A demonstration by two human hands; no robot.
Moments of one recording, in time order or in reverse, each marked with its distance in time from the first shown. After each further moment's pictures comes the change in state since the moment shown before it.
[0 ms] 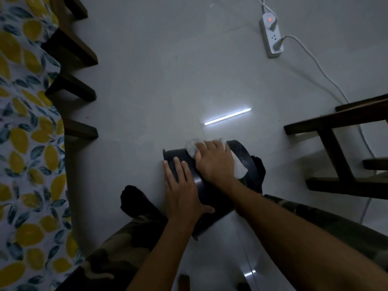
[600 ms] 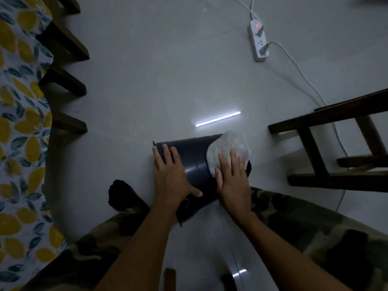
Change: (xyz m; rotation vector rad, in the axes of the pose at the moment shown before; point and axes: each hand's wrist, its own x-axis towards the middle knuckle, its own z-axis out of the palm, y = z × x) left_hand 0.013 0.011 -0.027 -0.089 -0.063 -0.032; right_hand -0.108 0.069 0.019 0.137 0.268 0.143
